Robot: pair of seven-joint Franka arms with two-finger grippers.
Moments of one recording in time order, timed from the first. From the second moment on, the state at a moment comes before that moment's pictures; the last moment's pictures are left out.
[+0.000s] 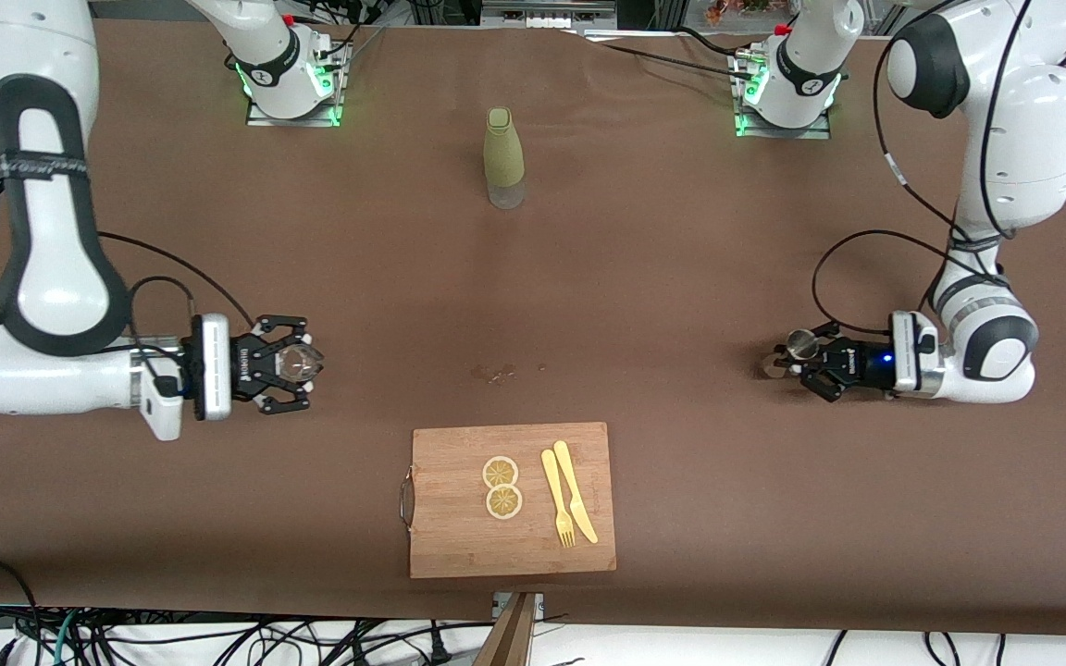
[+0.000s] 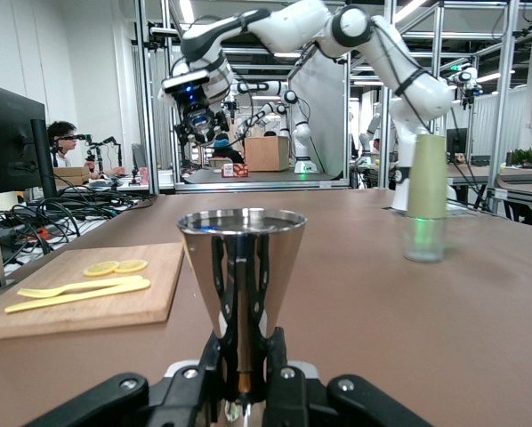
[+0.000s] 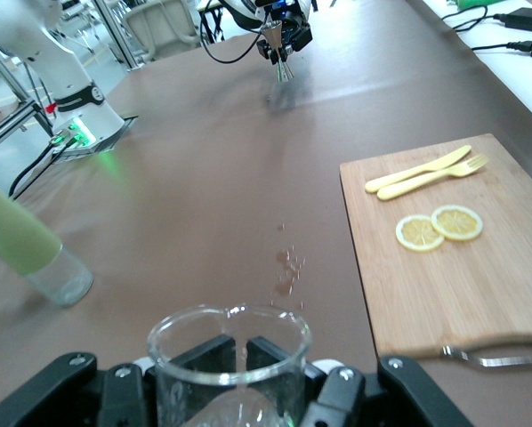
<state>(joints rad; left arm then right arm) 0.10 0.93 0.28 -1.57 -1.35 1.25 2.61 0.01 0.67 -0.02 -1.42 0.95 1.64 -1.83</state>
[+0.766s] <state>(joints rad) 0.28 0.98 0.28 -1.58 -1.14 1.19 2.75 -0.14 0.93 -0.02 -1.44 1.07 1.57 -2.34</state>
